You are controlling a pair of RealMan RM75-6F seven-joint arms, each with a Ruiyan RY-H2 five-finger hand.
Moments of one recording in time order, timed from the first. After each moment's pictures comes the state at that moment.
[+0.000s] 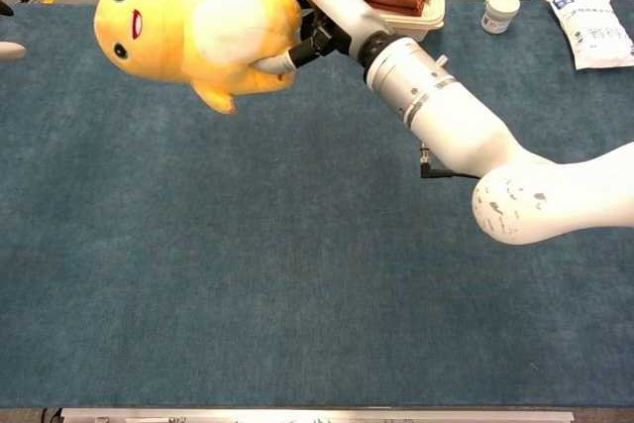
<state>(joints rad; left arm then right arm) -0.42 -0.84 -0.18 -1.89 1.38 1.01 -0.59 0.88 -1.82 0.39 -1.36 -1.22 0.97 0.19</state>
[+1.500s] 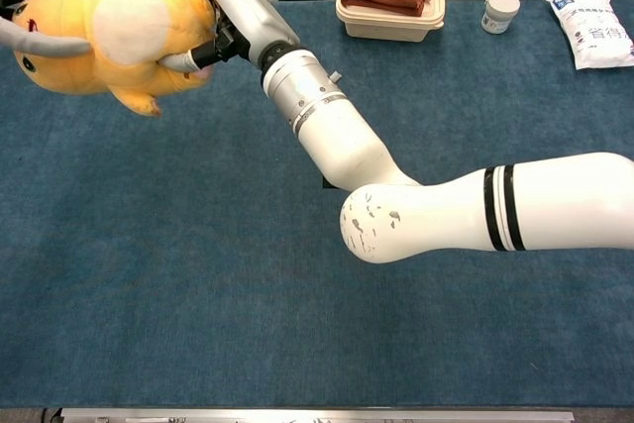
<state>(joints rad) -0.53 -0.92 -0.22 -1.94 1.14 0.90 -0.59 1.07 -2.12 0.52 -1.15 -1.14 1.02 0.15</state>
